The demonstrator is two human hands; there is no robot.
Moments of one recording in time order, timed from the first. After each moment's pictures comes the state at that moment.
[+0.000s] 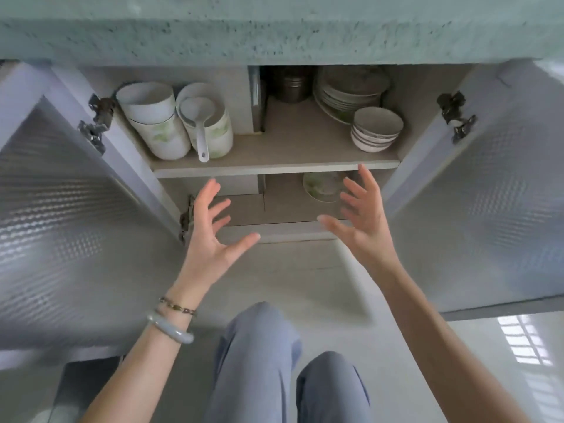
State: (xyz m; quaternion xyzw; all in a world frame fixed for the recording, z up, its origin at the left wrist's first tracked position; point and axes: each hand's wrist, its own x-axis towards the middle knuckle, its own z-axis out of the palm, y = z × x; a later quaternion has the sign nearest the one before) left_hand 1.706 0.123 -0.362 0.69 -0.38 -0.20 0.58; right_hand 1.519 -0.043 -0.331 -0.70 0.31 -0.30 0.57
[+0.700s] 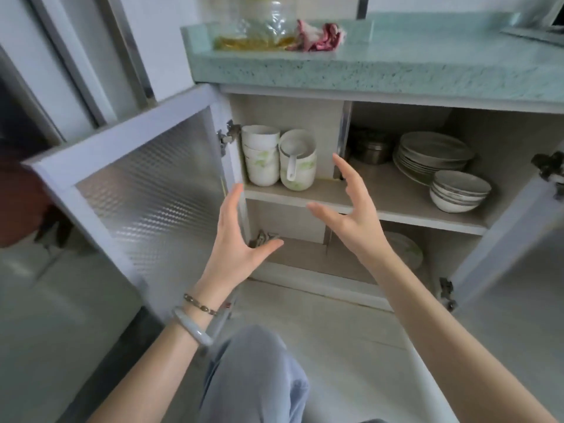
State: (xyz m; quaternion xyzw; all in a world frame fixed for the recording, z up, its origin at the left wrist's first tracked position) left_hand 1.702 0.199 -0.383 0.77 -0.36 0.07 0.52; right_hand 1.596 0.013 -0.334 -0.81 0.07 -0.34 0.47
